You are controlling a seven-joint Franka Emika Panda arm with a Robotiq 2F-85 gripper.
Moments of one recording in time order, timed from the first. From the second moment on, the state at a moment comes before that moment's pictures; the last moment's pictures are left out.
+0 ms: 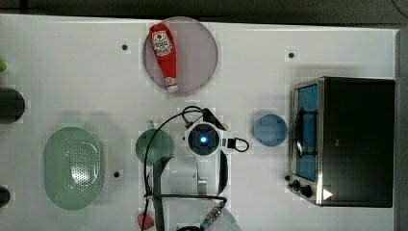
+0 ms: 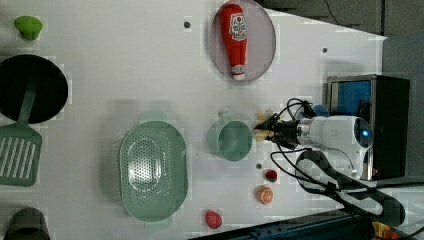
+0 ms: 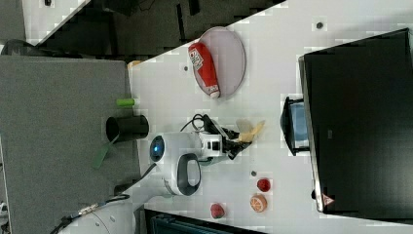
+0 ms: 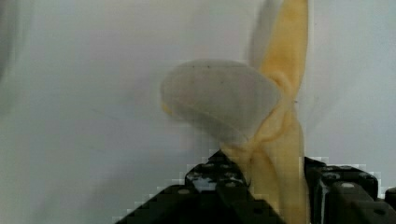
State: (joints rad) arm 0.00 0.38 0.03 -2.49 -0.02 1.25 0.13
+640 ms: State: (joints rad) arm 0.00 0.18 0.03 -2.43 -0.02 1.05 0.13
